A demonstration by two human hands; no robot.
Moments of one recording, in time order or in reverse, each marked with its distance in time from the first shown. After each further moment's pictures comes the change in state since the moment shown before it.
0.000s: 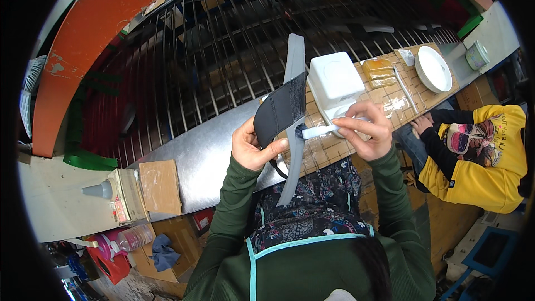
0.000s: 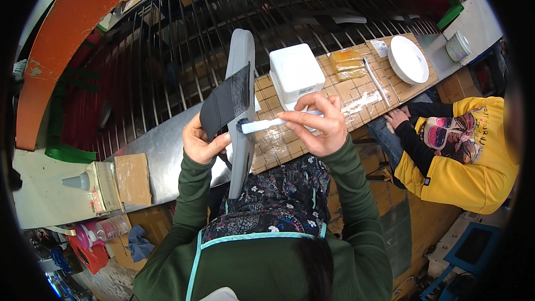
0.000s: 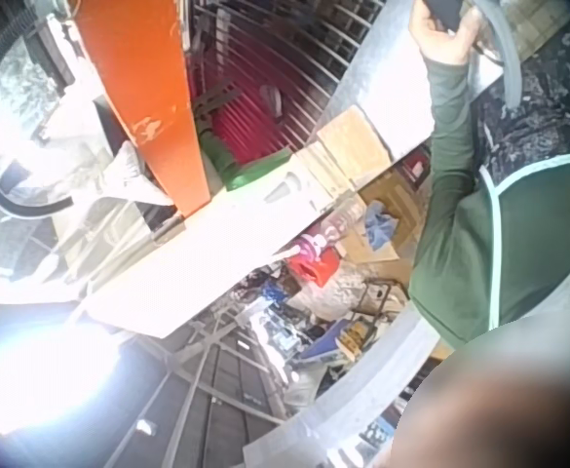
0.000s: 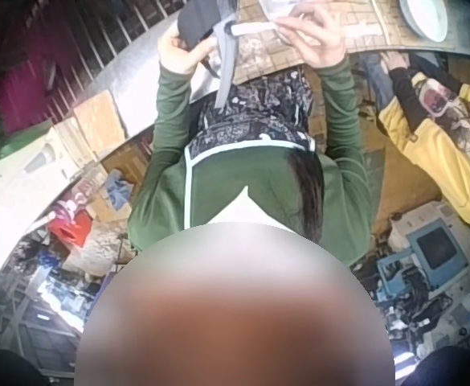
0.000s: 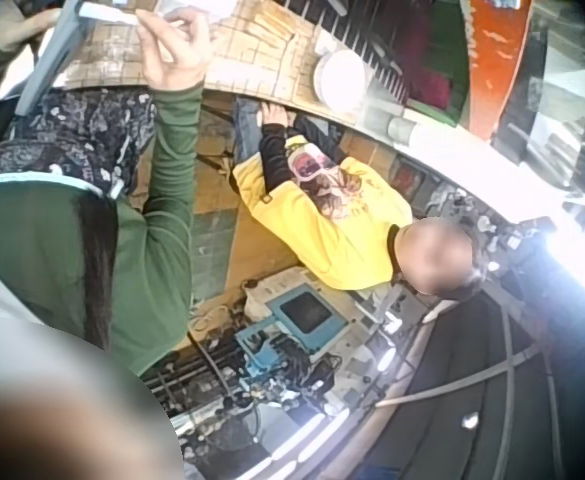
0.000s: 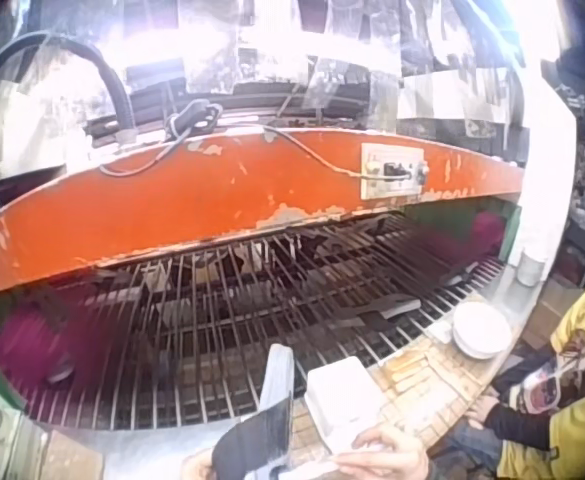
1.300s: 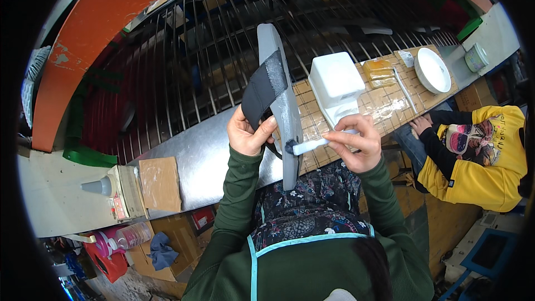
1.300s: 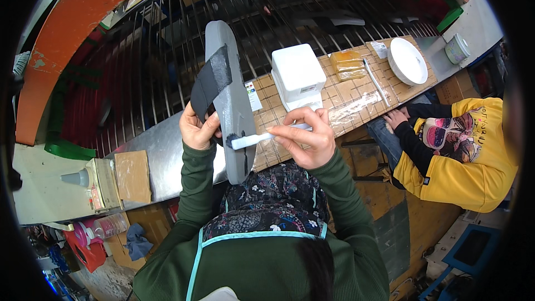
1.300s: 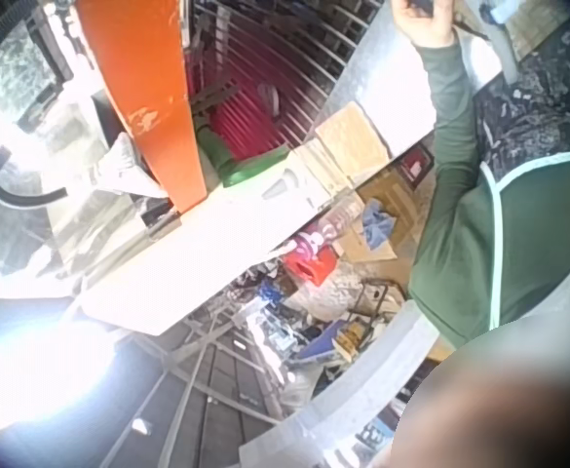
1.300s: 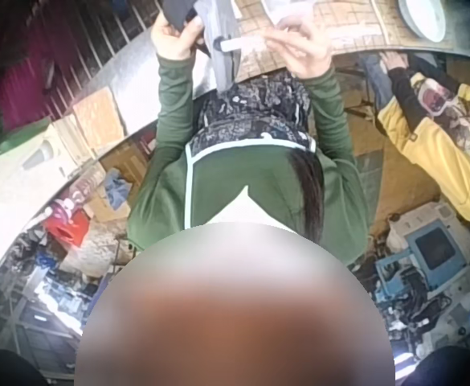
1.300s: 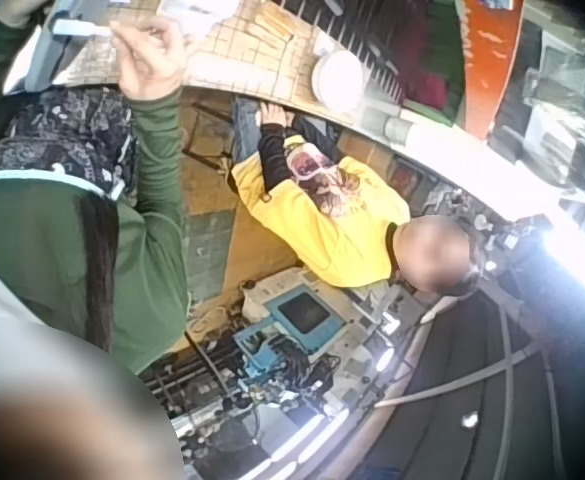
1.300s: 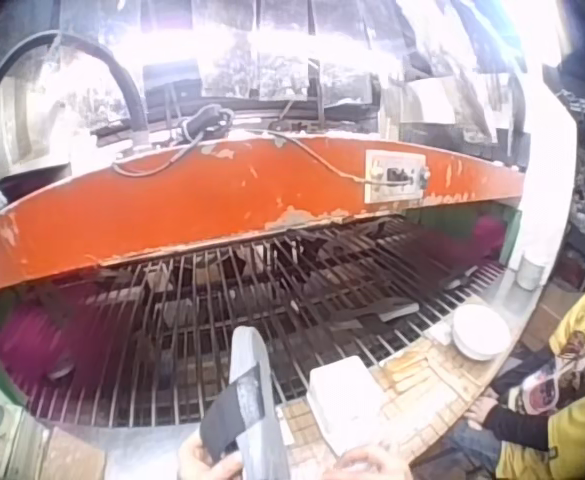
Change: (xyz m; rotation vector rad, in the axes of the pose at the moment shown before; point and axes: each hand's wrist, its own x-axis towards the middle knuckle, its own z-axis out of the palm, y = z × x) left_hand 0.013 -0.011 -0.002 -0.122 0.205 0.127; right_hand -0.016 -0.022 0.018 0.074 0.030 0.031
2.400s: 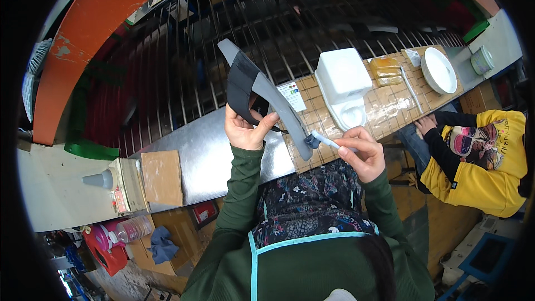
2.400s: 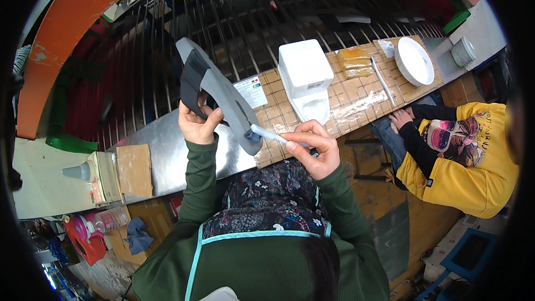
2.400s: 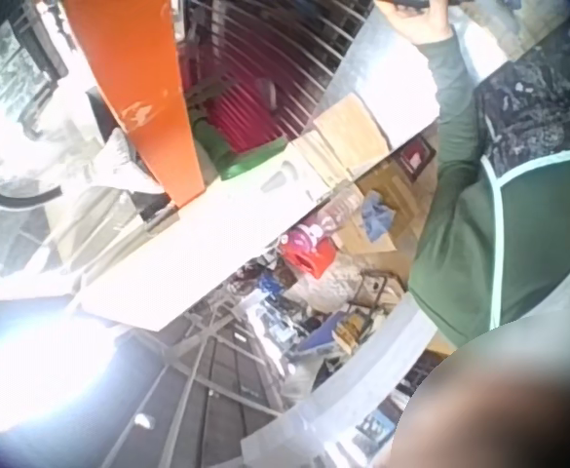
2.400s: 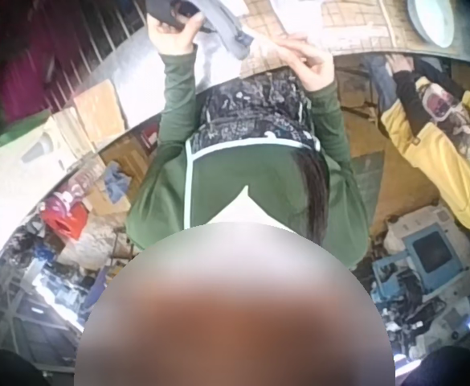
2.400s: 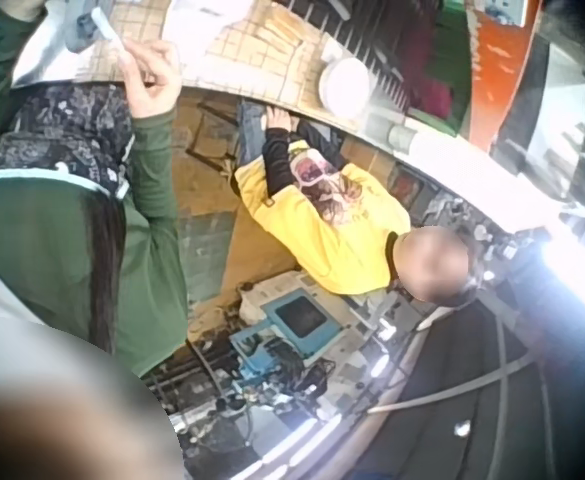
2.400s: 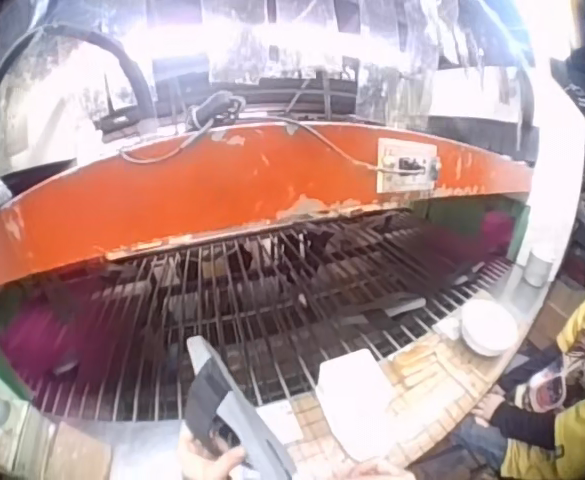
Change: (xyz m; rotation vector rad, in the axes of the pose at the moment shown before) left_hand 0.000 -0.023 -0.014 0.116 0.183 0.223; right_hand -0.029 -0.016 0.003 0.586 -0.030 0.545
